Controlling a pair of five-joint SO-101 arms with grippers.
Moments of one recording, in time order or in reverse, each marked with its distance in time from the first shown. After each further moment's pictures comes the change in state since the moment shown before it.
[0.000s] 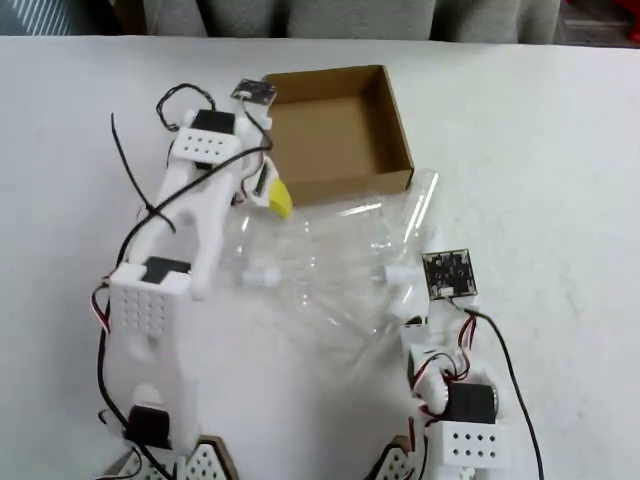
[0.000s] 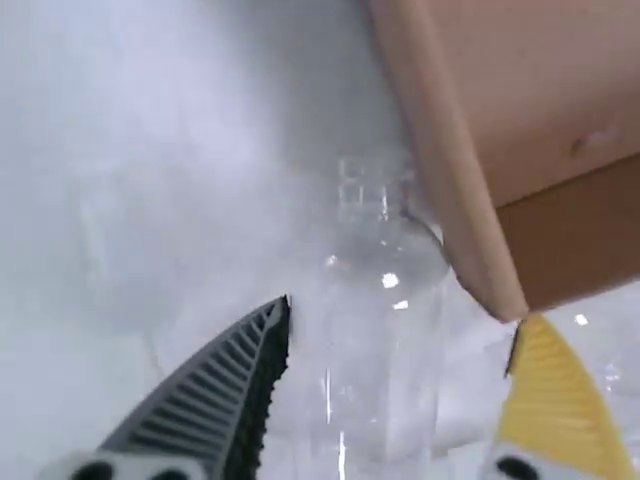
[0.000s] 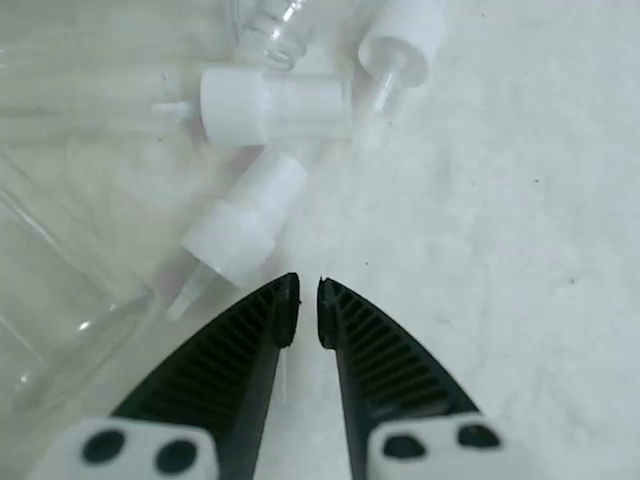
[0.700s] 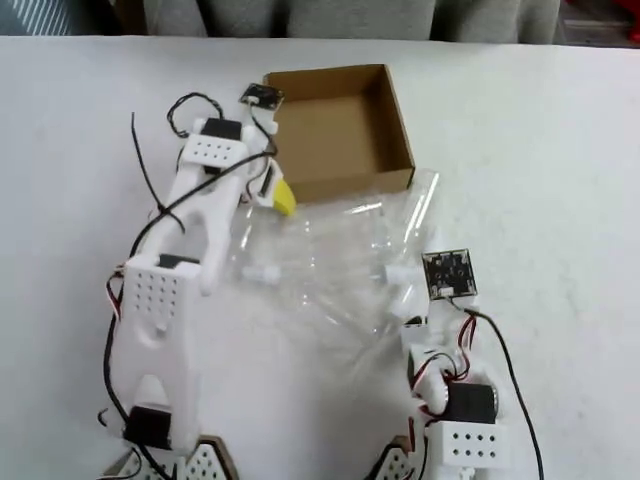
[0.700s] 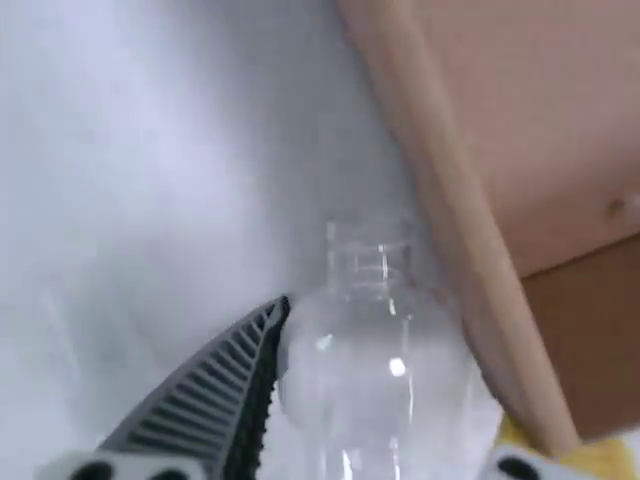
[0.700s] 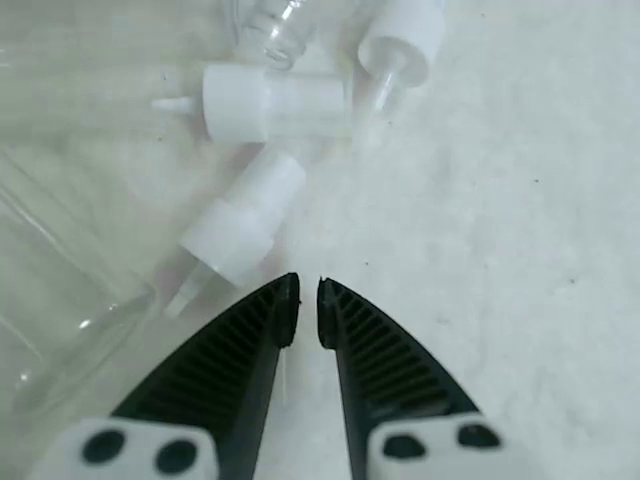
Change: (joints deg) left arm 0.0 11.7 -9.3 -5.2 -1.5; right arm 0.0 0.0 0.0 0.0 0.0
